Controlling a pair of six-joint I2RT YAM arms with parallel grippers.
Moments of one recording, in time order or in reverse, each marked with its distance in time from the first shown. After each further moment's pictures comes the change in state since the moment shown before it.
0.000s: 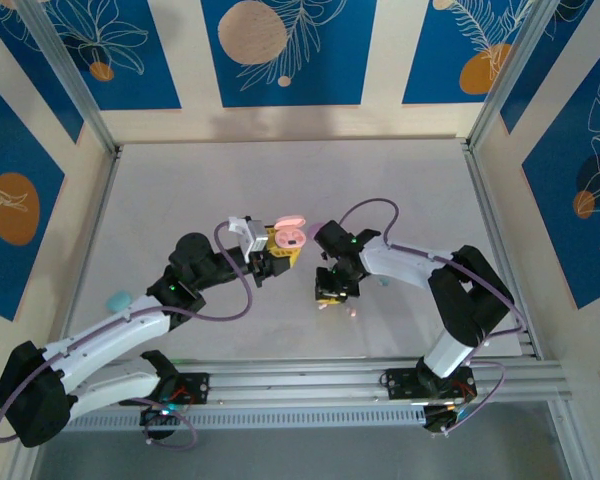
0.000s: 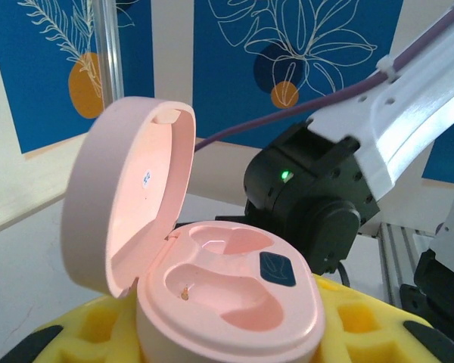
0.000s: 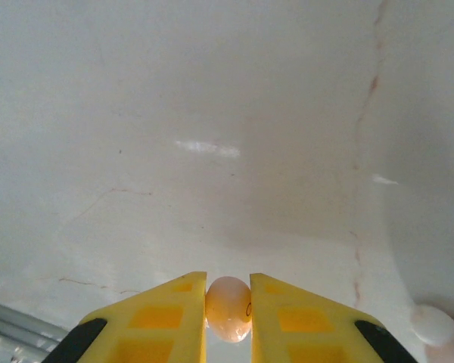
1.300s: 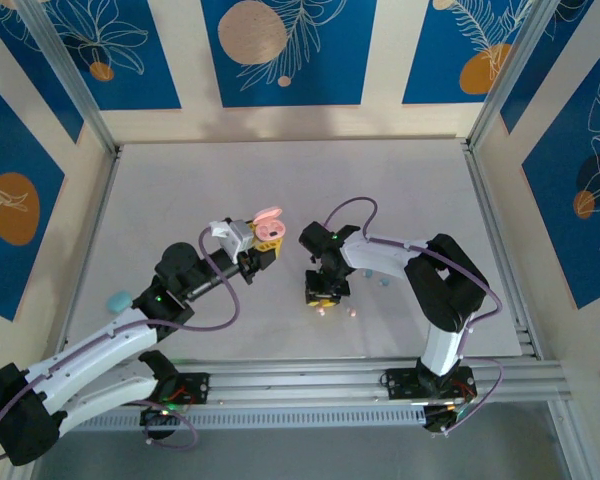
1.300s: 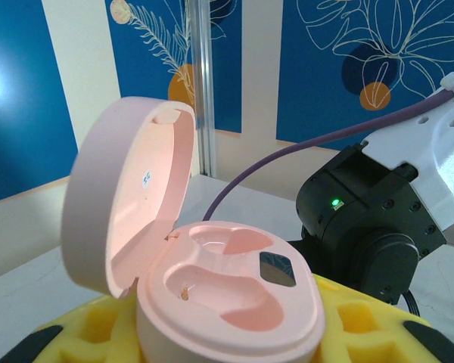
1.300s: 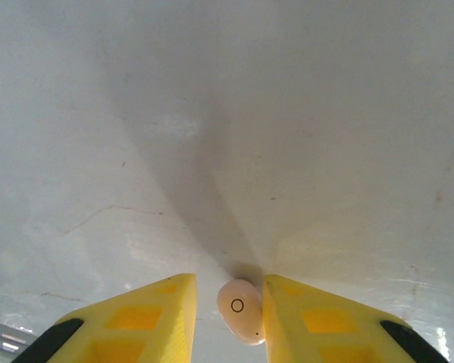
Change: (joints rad) left arm 0.000 -0.136 -0.047 -0.080 -0.242 0.077; right arm 0.044 0.144 0.097 -0.050 -0.024 -0.022
